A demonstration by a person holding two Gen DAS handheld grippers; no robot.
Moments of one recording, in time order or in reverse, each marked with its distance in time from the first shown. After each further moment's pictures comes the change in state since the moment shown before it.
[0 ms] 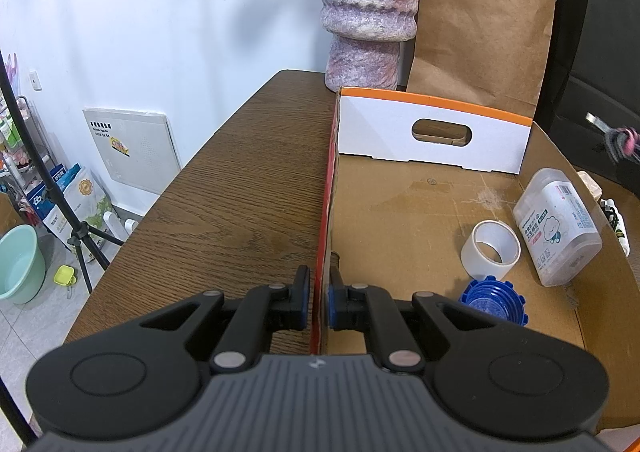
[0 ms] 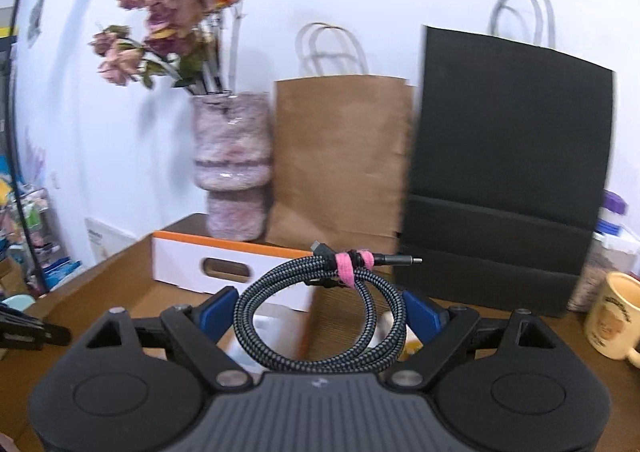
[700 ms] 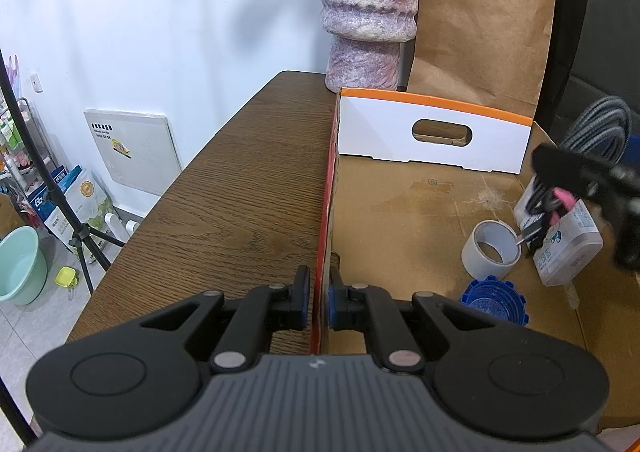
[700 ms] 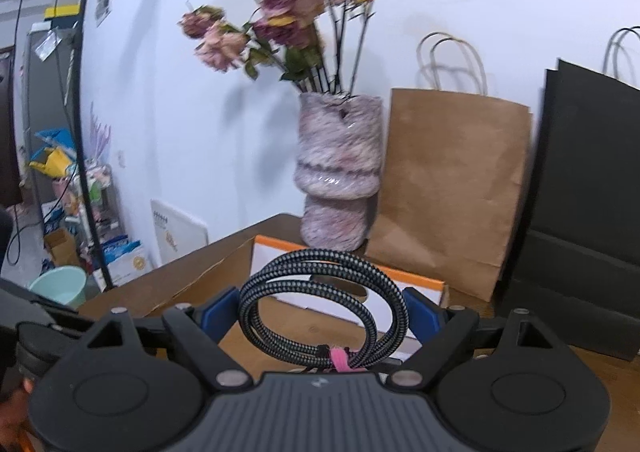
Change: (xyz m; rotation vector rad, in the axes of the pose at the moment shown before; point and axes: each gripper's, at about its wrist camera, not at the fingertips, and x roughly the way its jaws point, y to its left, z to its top) left arm 0.000 0.001 0.002 0.001 -0.003 0.004; right arm 0.018 0.075 0.019 -0.112 0.017 0.180
